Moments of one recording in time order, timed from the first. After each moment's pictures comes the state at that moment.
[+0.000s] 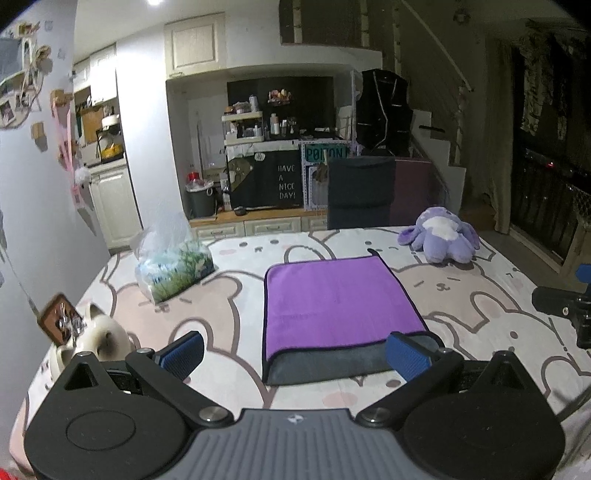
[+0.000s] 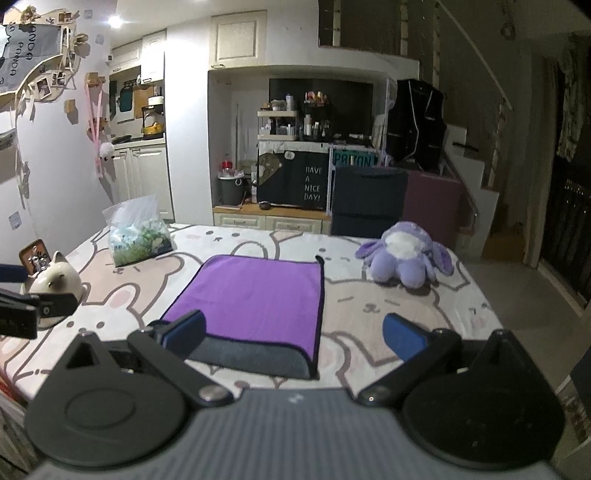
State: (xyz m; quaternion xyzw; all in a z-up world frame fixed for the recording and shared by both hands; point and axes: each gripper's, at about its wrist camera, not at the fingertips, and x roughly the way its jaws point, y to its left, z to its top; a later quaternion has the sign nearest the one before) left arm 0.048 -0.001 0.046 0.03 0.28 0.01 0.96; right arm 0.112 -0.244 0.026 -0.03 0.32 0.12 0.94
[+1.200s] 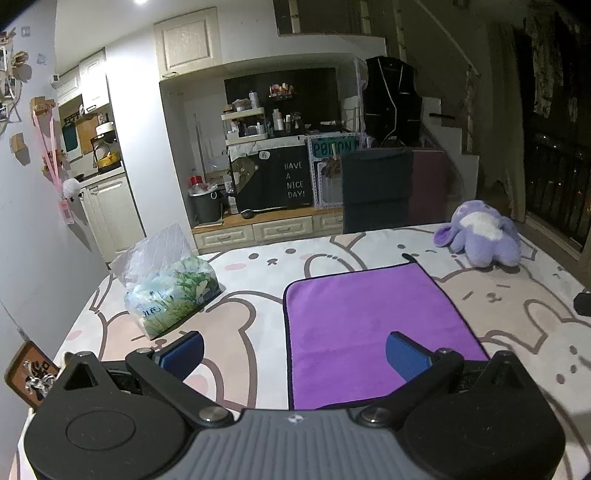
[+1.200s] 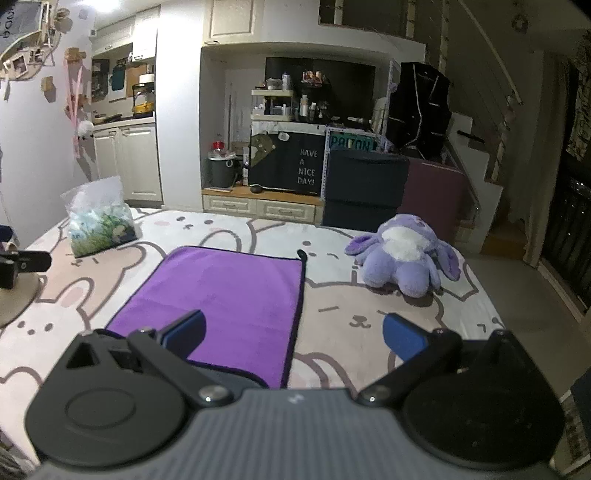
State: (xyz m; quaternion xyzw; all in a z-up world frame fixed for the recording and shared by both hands) left arm 0.168 0.028 0.003 0.06 0.29 0.02 0.96; right arm 0.202 -0.247 -0.017 -0.05 0.34 0.11 0.93
